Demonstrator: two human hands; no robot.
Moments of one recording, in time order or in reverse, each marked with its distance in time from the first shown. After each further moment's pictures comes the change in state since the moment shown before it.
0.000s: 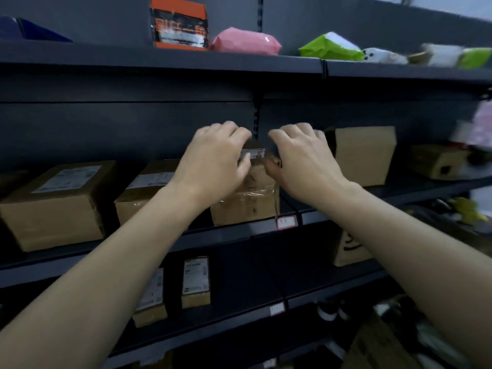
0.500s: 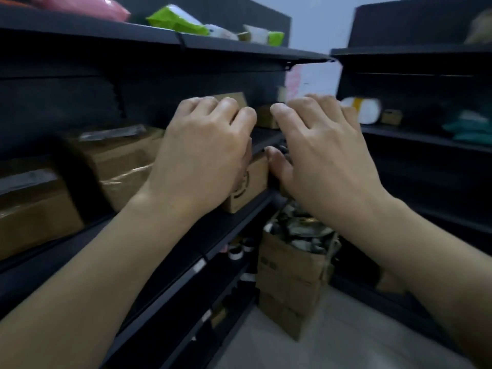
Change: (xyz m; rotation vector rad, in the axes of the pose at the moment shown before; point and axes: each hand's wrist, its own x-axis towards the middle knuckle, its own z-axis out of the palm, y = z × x) left_hand -0.046 0.093 -0.078 -0.234 0.163 0.469; right_hand -0.159 -0.070 -0.137 -0.582 0.174 0.351
